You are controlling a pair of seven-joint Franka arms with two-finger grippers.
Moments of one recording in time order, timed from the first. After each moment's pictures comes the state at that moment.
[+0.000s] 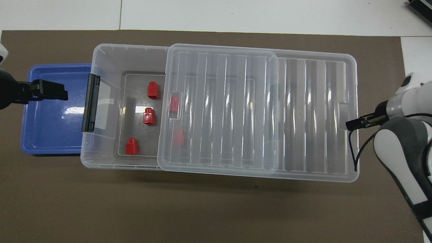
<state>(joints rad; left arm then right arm) -0.13 -0.04 -0.09 -1.63 -0.02 1.74 -0.24 -0.13 0.00 0.04 -2.01 -0.04 2.00 -0.32</state>
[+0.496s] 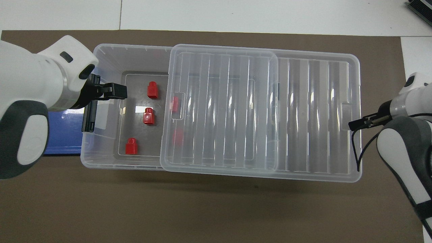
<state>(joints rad) -0.22 0.04 -0.10 -1.86 -0.01 2.11 -0.28 -0.12 -0.01 0.05 -1.98 -0.04 2.00 -0.27</state>
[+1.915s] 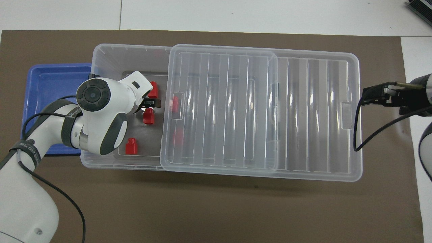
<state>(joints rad) -0.25 0.29 -0.08 -1.99 0.10 2.45 -0.28 -0.02 -0.04 0.05 -1.62 -0.04 1.66 0.30</state>
